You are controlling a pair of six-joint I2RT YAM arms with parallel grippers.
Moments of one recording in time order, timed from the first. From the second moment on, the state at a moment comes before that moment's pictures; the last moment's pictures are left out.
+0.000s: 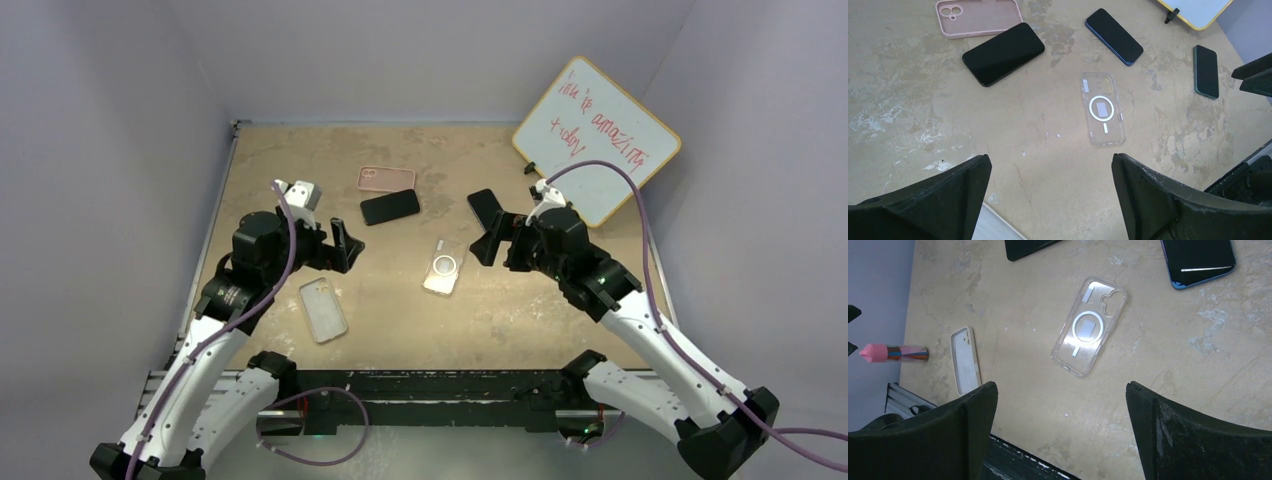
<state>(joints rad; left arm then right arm) -0.34 0.73 0.80 -0.46 0.21 -0.23 0.58 0.90 0.86 -0.51 0.01 0.64</state>
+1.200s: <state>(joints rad) -0.34 1.09 0.80 -0.76 -0.39 -0.74 0.58 0.89 0.83 -0.54 0.04 0.71</state>
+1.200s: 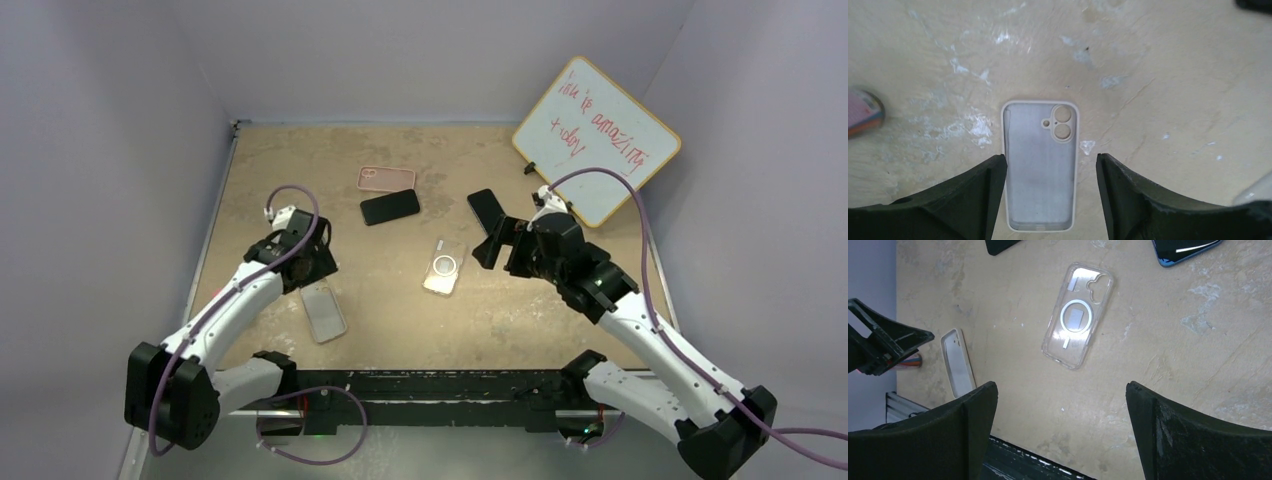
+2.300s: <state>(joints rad) -0.32 1.27 0.61 -0.68 -0.38 -0.90 0.58 0.95 0.82 -0.60 0.07 0.71</state>
